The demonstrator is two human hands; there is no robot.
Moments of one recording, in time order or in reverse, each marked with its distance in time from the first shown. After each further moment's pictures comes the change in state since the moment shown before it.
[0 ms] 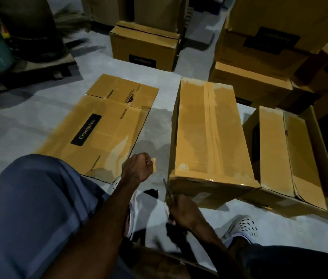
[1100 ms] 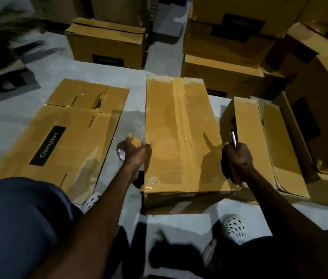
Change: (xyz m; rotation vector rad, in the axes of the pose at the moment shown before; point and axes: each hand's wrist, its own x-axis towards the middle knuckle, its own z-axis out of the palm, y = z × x) left_hand 0.097 0.091 0.057 -0.892 -0.102 -0.341; right_hand 0.118 0.132 -0.211 0.328 0.707 0.291
